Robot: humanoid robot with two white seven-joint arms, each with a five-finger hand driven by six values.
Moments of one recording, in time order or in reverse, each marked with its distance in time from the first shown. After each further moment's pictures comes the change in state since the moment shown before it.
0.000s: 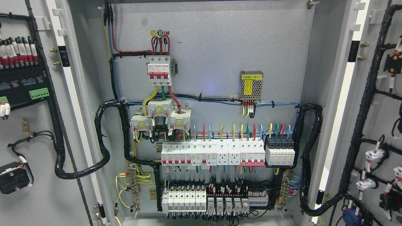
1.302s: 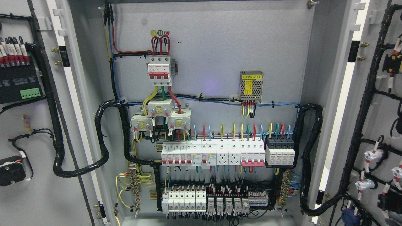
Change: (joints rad) left arm -0.227 0.044 -0.072 0.251 0.001 -0.001 0.000; right arm 0.000 -0.009 0.033 -0.041 0.001 0.000 0.046
